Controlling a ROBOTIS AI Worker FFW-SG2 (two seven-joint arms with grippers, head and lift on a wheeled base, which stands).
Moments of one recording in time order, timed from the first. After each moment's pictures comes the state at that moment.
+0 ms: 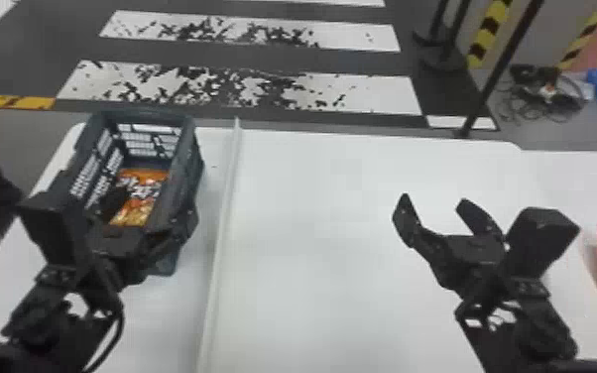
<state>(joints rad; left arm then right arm) 0.48 0.32 -0.05 -2.15 0.33 0.30 0.06 0.51 0.00 -0.01 -2.15 -0.16 0.30 0.04</state>
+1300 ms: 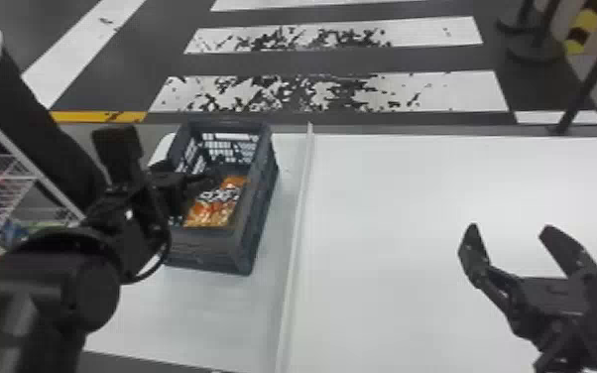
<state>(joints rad) 0.15 0.33 0.12 -1.99 0.48 0.68 0.07 0.62 0.00 0.07 -2.12 -0.04 0.13 0.00</state>
